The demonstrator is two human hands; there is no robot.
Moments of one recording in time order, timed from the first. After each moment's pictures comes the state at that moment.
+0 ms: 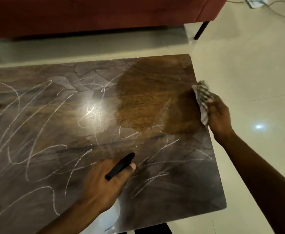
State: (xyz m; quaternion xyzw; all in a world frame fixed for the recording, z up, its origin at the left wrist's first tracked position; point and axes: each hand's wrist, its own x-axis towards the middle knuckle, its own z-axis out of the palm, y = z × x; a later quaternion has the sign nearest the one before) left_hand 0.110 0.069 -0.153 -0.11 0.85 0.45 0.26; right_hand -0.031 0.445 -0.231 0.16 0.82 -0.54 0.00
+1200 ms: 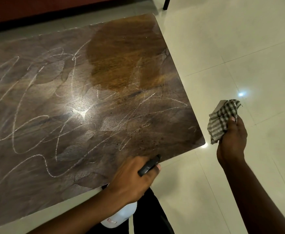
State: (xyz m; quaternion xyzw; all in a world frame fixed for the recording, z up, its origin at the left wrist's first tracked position) left_hand 0.237 0.147 -0.142 0.07 0.81 0.45 0.37; right_hand 0.237 0.465 -0.197 0.45 0.64 -0.59 -0.20
